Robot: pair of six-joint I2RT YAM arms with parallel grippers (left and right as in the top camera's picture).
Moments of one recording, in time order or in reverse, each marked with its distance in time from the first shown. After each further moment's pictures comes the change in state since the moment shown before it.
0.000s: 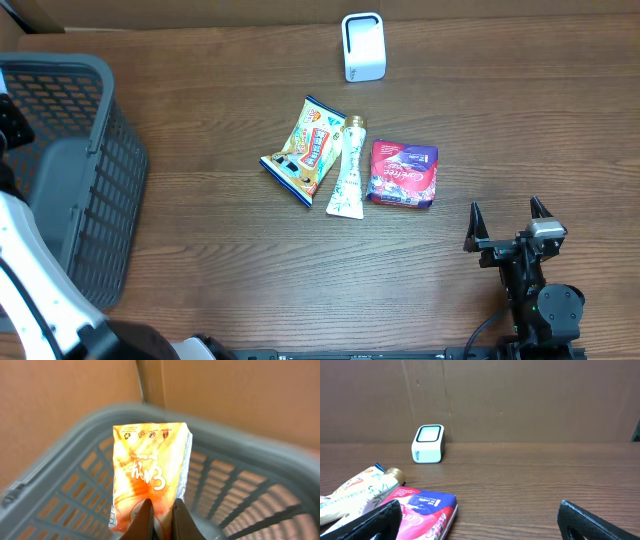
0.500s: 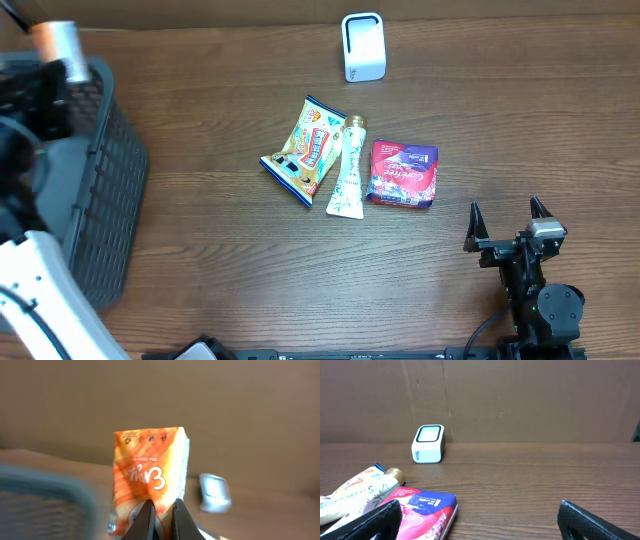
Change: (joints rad) left arm -0.119 -0.195 0.000 -0.066 0.565 -0.292; right arm 0.000 0.000 0.000 0.000 0.000 0.000
